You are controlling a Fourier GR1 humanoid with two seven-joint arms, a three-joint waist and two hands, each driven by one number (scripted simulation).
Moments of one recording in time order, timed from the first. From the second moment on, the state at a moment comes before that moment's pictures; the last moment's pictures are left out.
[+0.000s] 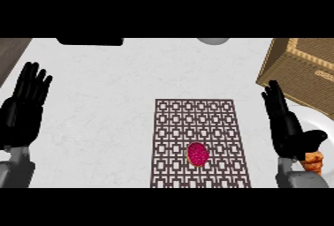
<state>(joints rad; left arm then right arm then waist) -0.14 0.41 0.01 -1.57 0.39 0.20 -0.03 -0.08 -0.19 0.06 -1.54 -0.10 -0.21 -0.04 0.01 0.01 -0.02</state>
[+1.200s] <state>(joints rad) 0.09 0.39 -0.19 -1.40 0.28 0.18 0.17 -0.53 -0.21 0.68 -1.67 0.43 -0.11 0.35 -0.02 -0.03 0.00</state>
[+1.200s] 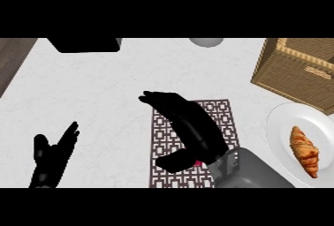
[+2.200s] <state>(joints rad) 0.10 0.38 -0.18 -1.42 0.27 0.17 0.21 -0.86 -0.63 0.43 -1.98 -0.17 0.65 0.93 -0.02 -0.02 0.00</state>
